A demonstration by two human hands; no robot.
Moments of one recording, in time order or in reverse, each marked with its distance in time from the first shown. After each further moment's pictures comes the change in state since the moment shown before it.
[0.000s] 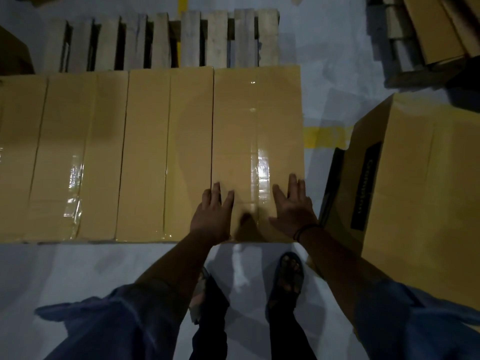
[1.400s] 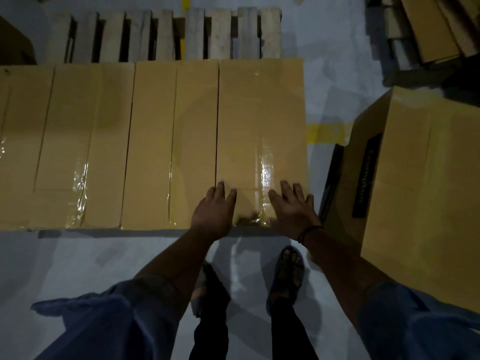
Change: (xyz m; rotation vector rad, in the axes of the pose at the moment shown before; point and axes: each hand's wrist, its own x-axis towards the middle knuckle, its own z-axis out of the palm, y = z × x) left_hand -0.023 -0.006 0.015 0.004 0.134 0.060; right_hand -0.028 -0.004 0.025 -0.058 0.019 -0.119
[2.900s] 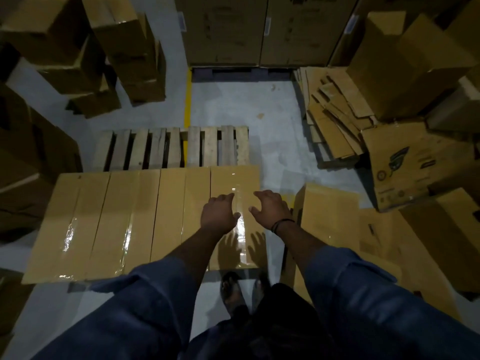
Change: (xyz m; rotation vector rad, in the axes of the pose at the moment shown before) left_hand -0.101 0.094 -0.353 -0.226 0.254 -0.084; right_hand -0.126 -0.057 -0.380 0.279 0.211 0.119
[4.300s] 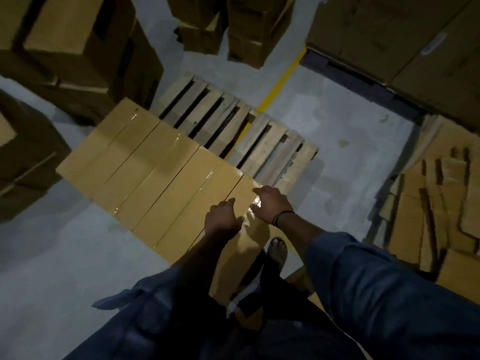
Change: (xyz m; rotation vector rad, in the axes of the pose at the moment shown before) left_hand 0.173 0.032 -0.010 -0.394 0.005 -0.755; right_hand 0.287 -0.021 -0.068 -0.382 -0.458 -0.546
